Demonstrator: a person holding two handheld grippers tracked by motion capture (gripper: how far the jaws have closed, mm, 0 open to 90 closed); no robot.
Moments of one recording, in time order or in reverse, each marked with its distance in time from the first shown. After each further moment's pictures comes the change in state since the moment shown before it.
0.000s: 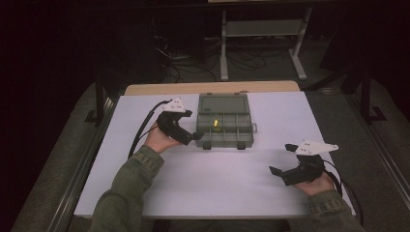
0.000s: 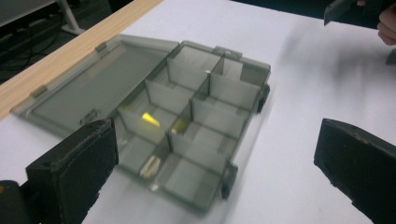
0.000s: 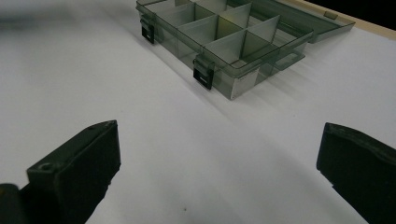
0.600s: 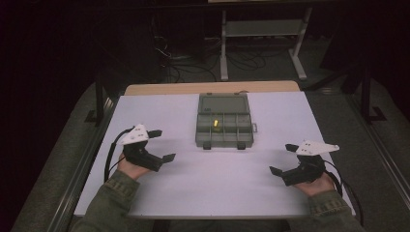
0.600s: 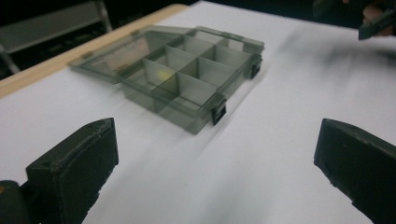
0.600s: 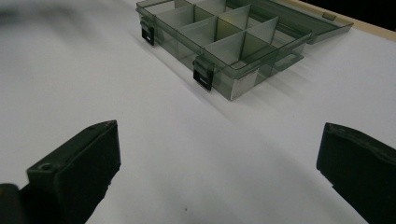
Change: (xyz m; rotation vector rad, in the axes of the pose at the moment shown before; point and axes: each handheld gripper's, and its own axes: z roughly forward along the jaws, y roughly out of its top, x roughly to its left) left arm -0.034 -0.083 -0.079 -0.151 0.128 -0.074; right arm 0.001 0.000 -0.001 -0.005 -0.002 0.006
